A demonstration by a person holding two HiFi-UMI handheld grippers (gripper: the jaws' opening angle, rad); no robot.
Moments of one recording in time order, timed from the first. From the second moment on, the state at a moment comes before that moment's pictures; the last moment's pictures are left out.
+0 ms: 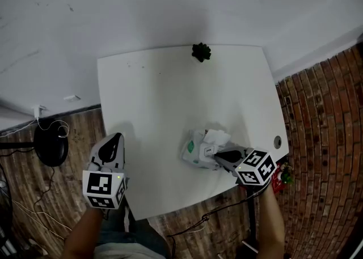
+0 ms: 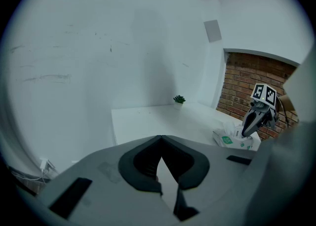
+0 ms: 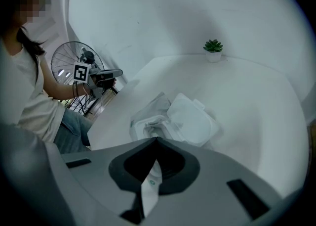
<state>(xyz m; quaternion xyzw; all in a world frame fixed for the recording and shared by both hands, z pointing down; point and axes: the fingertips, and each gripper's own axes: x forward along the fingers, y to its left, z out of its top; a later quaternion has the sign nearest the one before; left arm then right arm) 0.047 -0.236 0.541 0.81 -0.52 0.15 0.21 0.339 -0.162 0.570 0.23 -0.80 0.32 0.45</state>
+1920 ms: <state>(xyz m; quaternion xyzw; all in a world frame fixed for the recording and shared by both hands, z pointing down) 0.024 -0.221 0.545 0.81 -0.52 0.15 0.22 0.321 -0.162 0.577 0.20 -0.79 0.32 0.48</state>
